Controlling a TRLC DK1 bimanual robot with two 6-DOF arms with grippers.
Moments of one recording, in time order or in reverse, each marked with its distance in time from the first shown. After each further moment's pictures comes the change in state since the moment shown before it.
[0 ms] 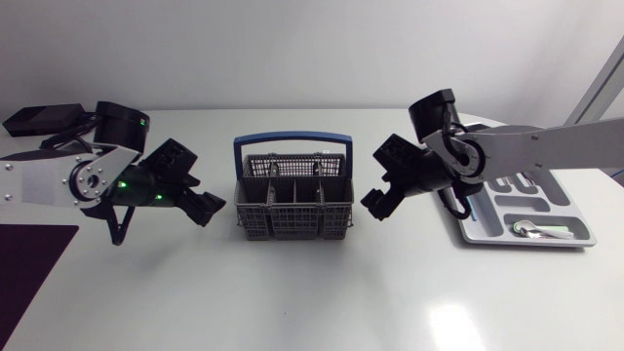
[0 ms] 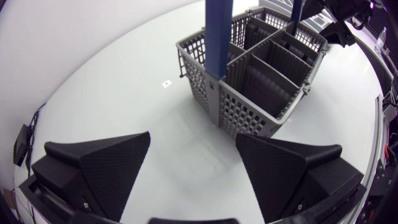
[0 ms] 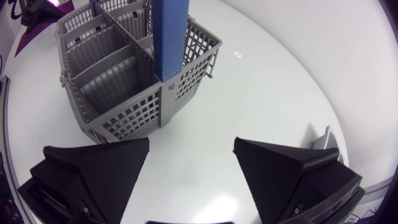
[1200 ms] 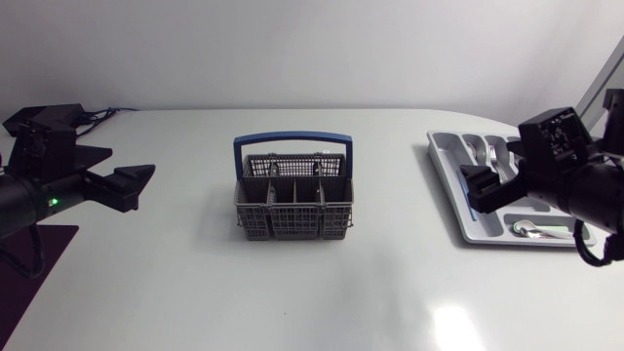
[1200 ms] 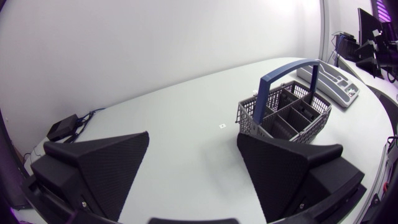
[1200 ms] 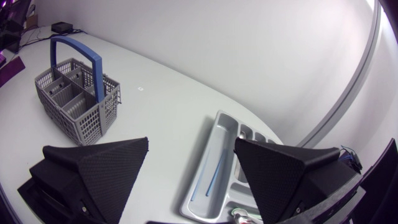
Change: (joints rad) left arm 0.230 -0.576 -0.219 0.057 0.034 -0.140; right arm -0.204 -0.784 -0.359 0.037 0.184 0.106
